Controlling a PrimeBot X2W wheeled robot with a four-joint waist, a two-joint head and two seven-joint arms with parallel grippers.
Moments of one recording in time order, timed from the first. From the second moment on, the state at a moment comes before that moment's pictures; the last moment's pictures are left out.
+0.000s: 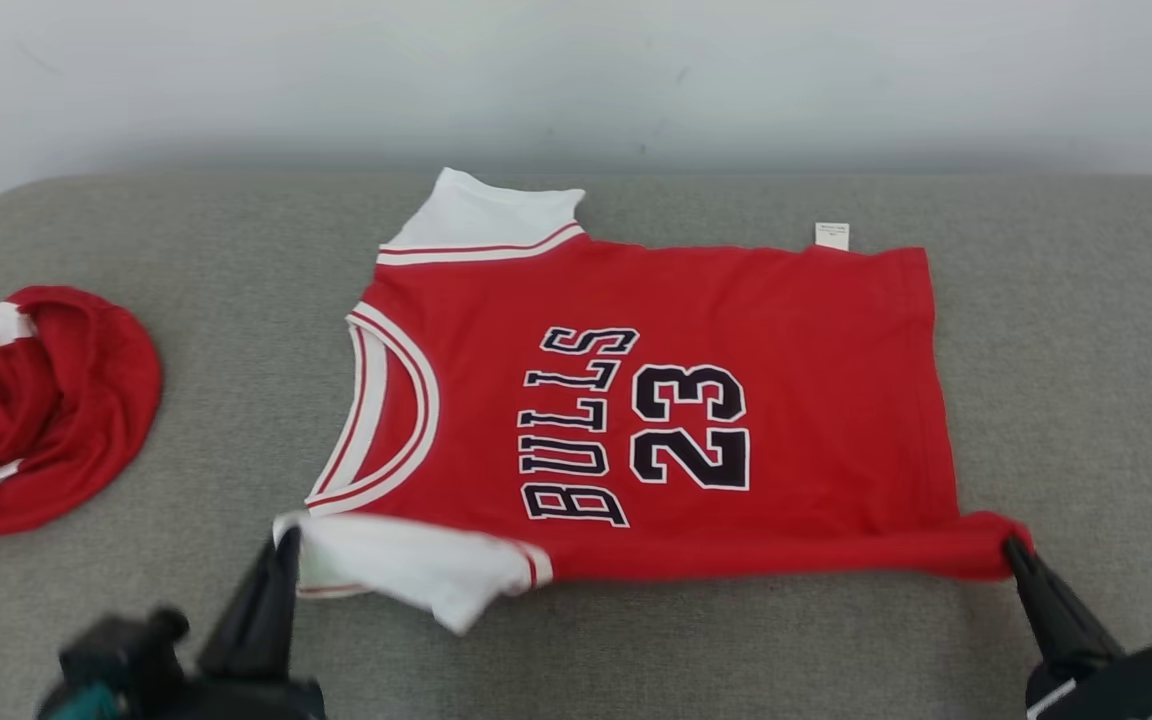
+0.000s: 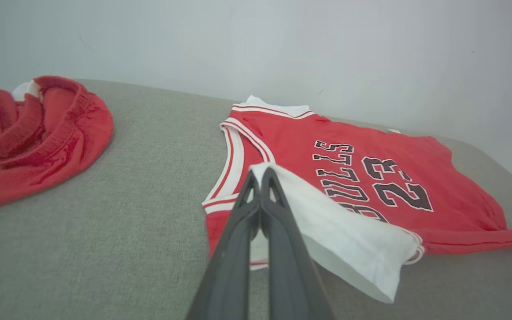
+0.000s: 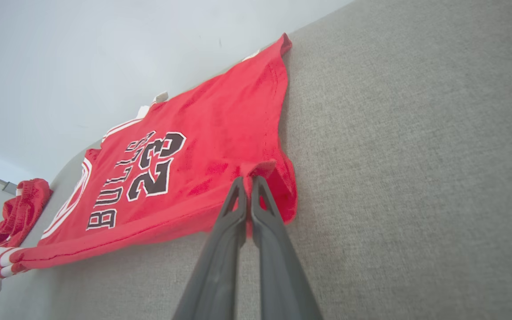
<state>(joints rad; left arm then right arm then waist) -0.08 0.51 -0.49 -0.08 -0.76 0.23 -0.20 0.04 -0.45 0.14 0.12 0.92 0.13 -0.01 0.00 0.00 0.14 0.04</state>
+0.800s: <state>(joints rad) -0.67 0.44 -0.54 0.52 -0.78 -0.03 -0.06 -0.45 -0.32 0.19 0.45 0.80 0.13 0.11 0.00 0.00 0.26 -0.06</state>
